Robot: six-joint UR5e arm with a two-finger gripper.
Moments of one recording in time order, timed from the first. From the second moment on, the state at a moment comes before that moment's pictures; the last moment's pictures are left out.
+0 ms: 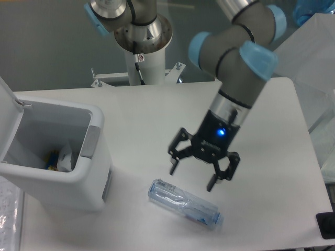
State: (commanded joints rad) arm 2.61 -2.02 -1.49 -0.91 0.96 0.62
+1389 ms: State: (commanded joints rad) arm 2.48 -2.33 -1.22 -1.08 1.50 -0.05
